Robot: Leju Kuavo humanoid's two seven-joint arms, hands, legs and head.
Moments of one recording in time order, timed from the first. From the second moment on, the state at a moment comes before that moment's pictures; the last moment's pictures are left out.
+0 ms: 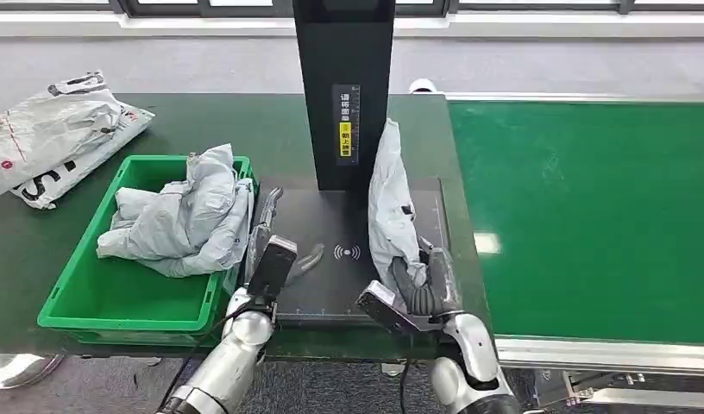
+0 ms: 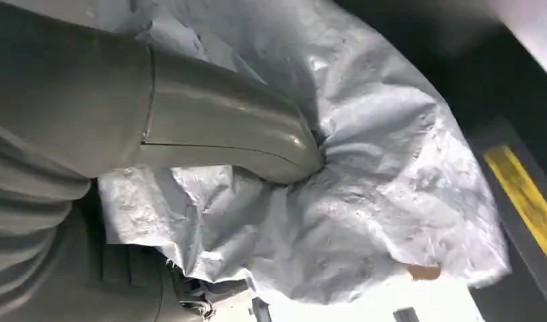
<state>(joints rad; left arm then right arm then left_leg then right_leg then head) -0.40 -0.24 -0.22 -0.84 -0.30 0.49 -0.51 -0.13 0.15 0.28 -1.23 1.06 -0.33 -0.07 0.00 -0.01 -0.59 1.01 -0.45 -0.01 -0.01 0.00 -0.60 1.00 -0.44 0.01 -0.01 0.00</state>
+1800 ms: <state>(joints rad) -0.45 -0.31 -0.25 -0.81 -0.34 0.56 -0.60 -0.09 0.19 0.11 -1.27 0.38 -0.52 -0.57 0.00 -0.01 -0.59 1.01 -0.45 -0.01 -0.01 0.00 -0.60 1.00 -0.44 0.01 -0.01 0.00</state>
